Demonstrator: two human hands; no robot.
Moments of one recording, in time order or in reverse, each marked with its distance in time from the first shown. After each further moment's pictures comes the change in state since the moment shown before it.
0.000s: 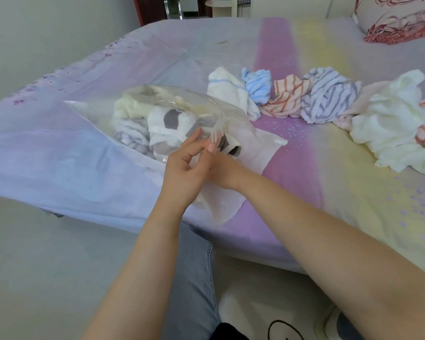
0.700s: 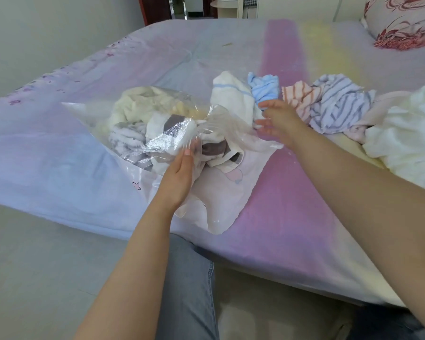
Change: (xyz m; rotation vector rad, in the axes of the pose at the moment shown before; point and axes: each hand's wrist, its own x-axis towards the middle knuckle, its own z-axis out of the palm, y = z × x) left_hand 0.051 -0.066 -0.020 0.083 -0.040 -0.259; right_hand 0.061 0.095 -0.122 0.742 0.447 0.486
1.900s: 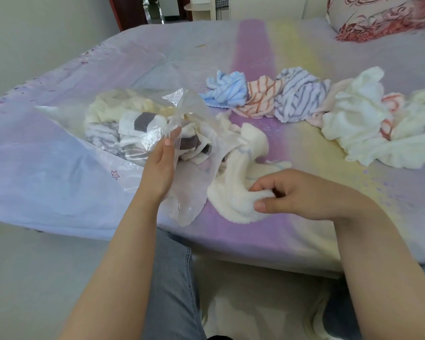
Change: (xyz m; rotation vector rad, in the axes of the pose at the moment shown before) left_hand -0.029 0.039 0.028 -0.088 0.006 0.083; right_hand -0.231 0.005 -0.074 -0.617 -0.627 -0.166
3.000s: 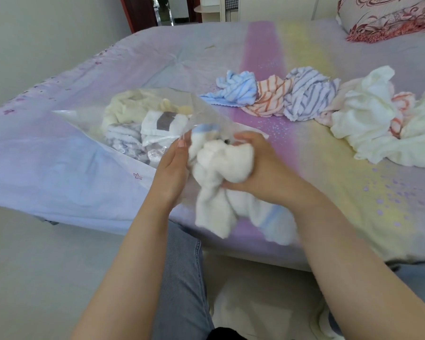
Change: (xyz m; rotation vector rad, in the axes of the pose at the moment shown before) left_hand -0.035 0.022 0.003 -0.075 -0.014 -0.022; right_hand 0.057 -0.023 0.038 -0.034 0.472 -0.160
